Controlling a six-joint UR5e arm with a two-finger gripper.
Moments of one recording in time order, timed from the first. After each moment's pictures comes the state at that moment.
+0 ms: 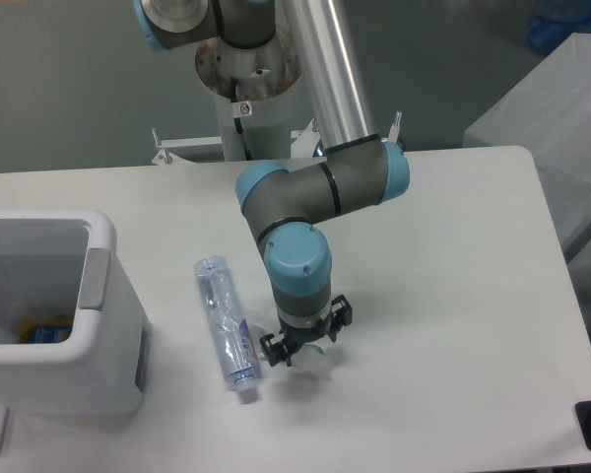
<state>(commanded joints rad) 2.35 -2.14 -1.61 -0.89 1.62 -0.14</state>
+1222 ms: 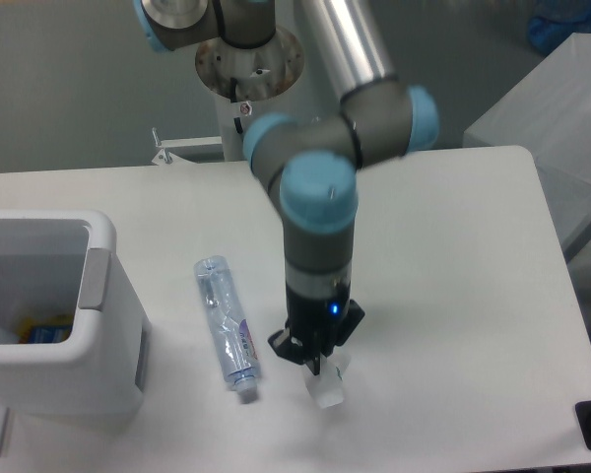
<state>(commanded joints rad) 2.40 -1.85 -1.43 -0.89 1.28 -0.21</state>
